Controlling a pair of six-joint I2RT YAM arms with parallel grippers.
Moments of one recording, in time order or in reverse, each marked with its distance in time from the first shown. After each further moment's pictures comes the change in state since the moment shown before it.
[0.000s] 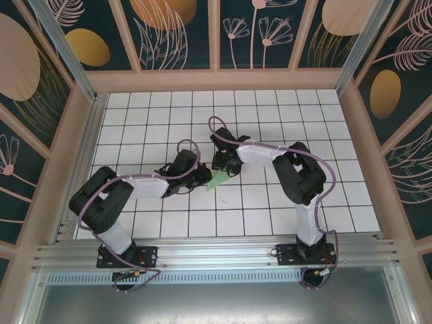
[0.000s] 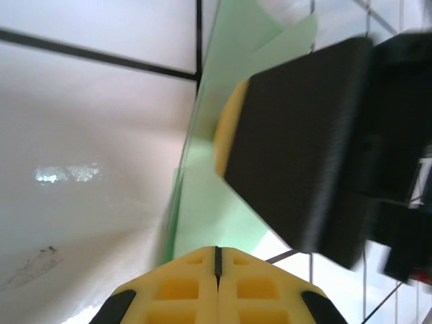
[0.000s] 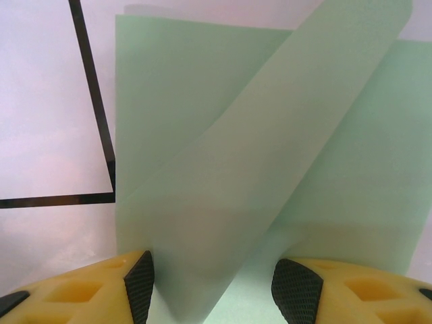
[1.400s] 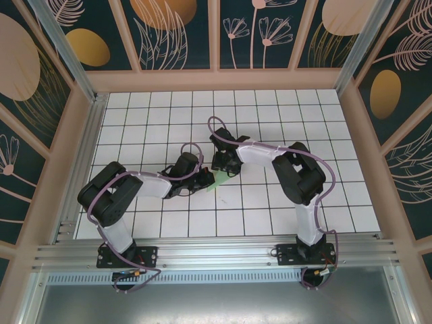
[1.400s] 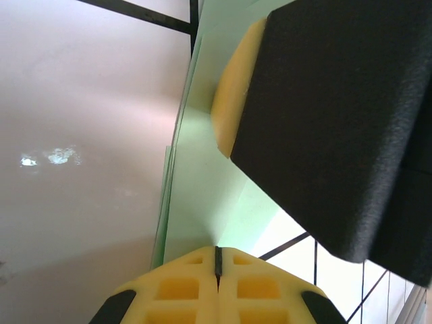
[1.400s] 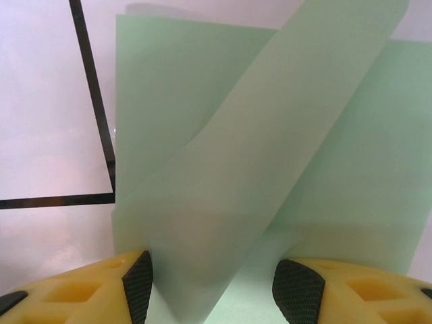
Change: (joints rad) left arm 0.002 0.105 -0.018 0.109 0.108 -0.011; right arm 0.004 0.004 0.002 -0.002 0.008 0.000
